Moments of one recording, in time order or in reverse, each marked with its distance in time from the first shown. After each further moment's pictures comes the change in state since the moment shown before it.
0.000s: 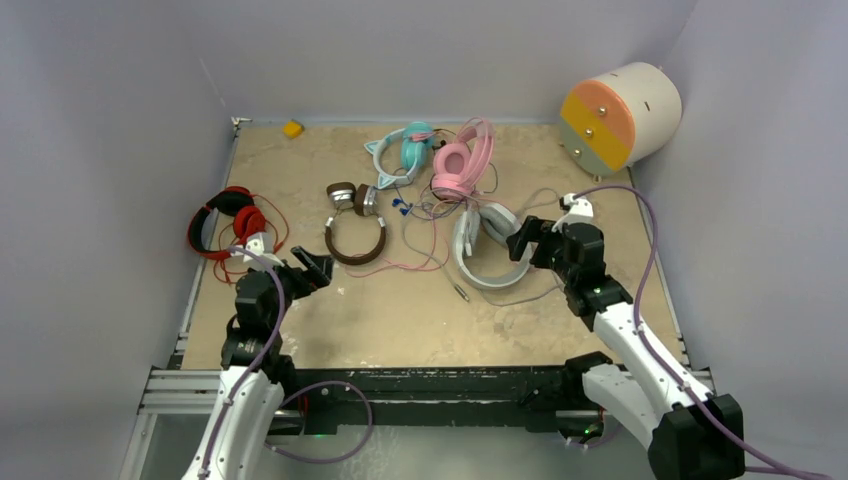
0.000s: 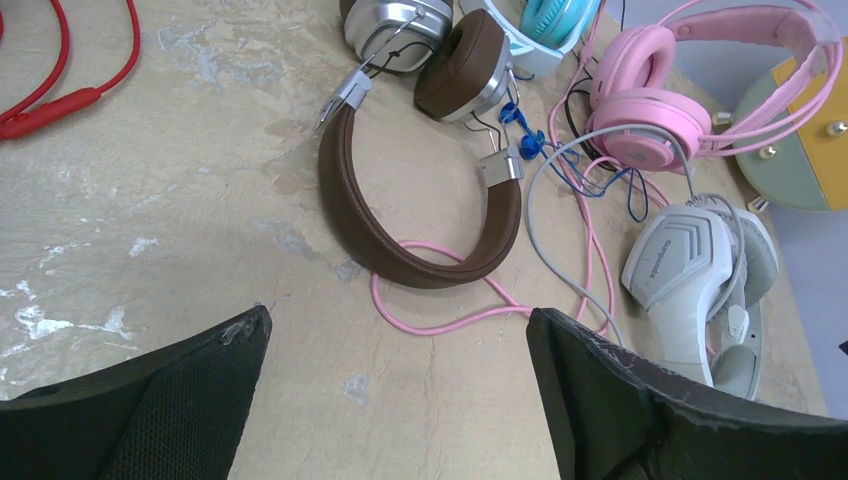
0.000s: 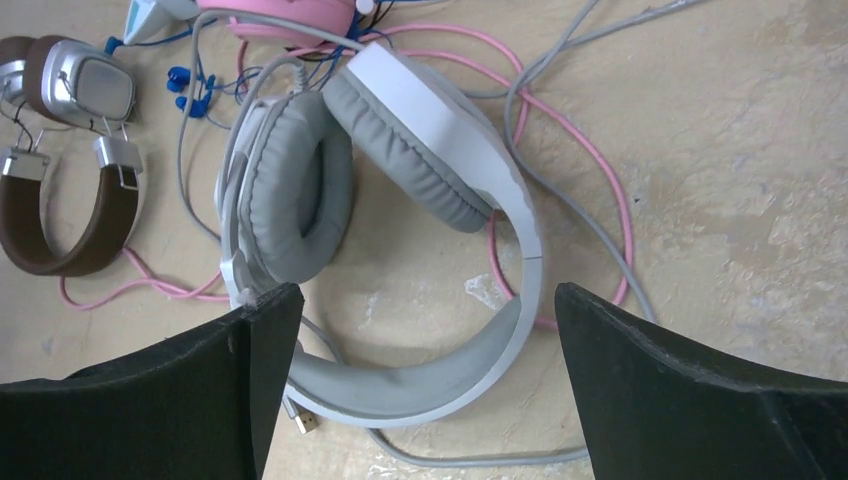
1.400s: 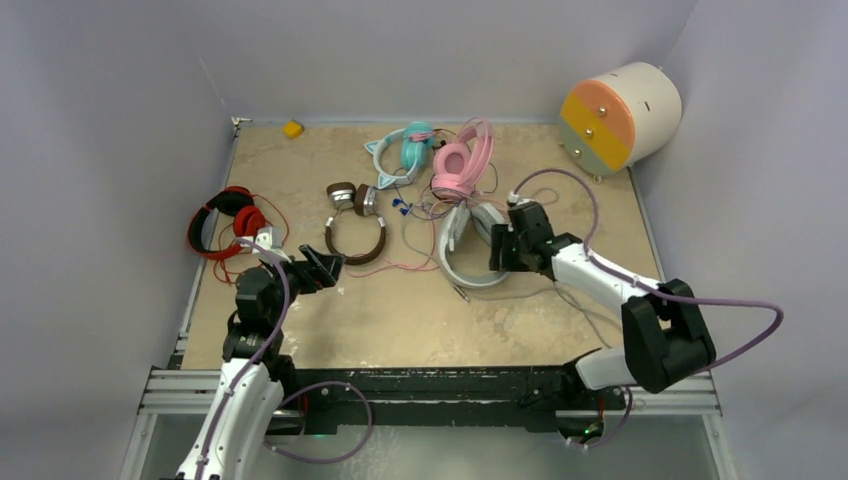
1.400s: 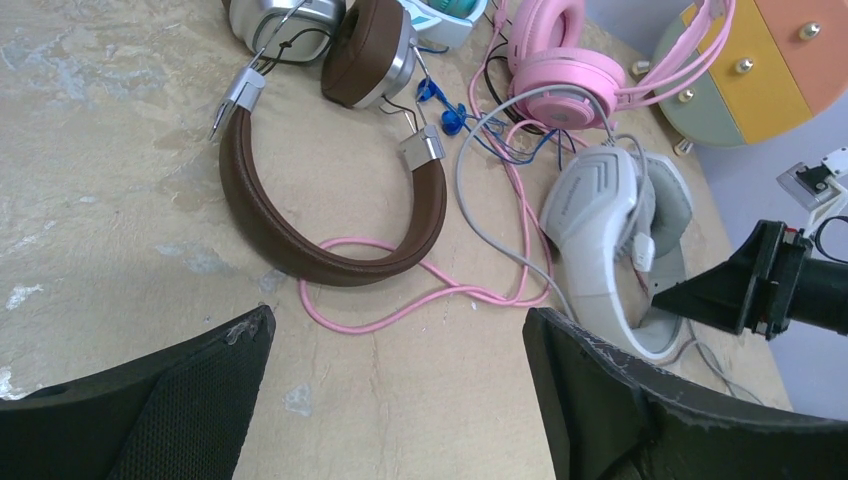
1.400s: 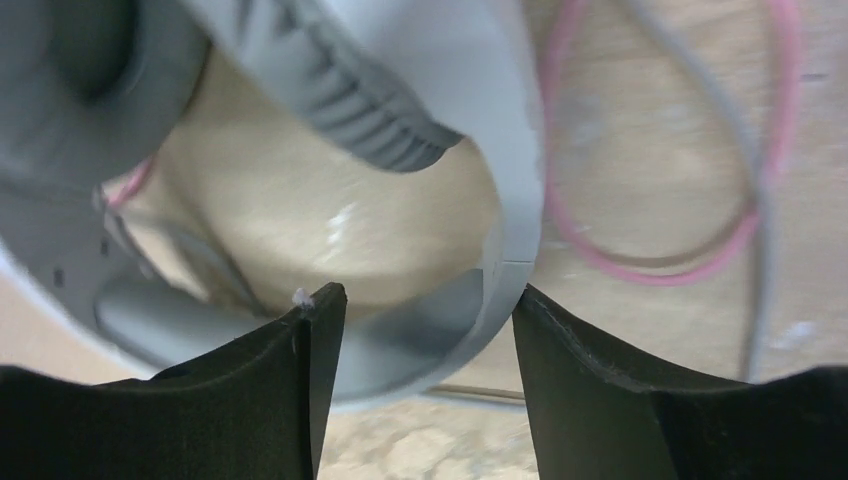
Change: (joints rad) left arm 0.000 0.078 0.000 0.133 0.173 0.018; right arm 0.122 0.514 0.245 -0.246 0.064 0.003
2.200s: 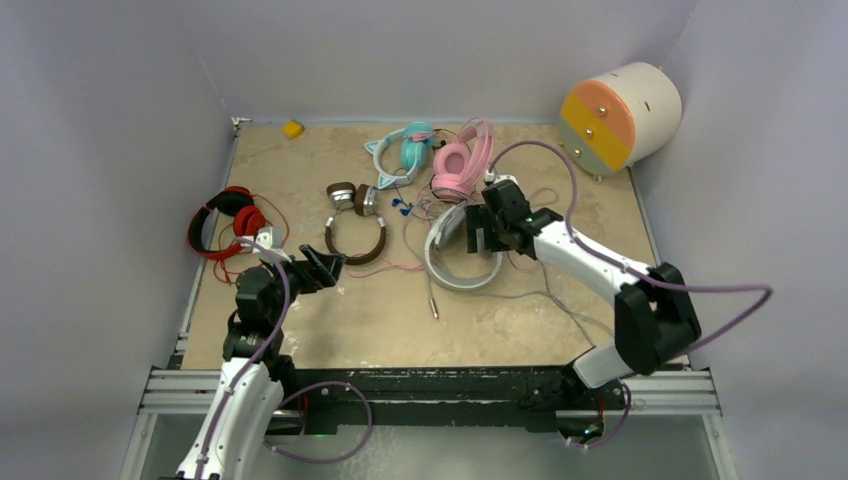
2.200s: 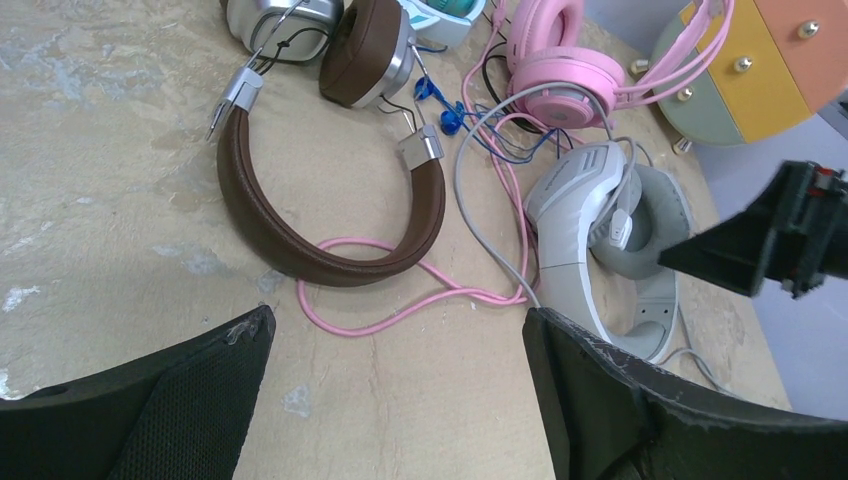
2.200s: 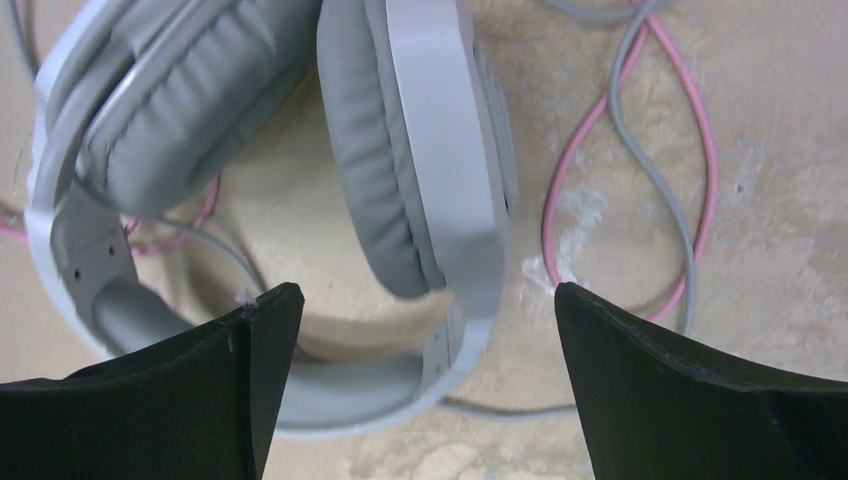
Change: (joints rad) left arm 0.000 0.009 0.000 0.007 0.004 0.000; right arm 0.164 0.051 0.227 -0.146 0.135 -0.022
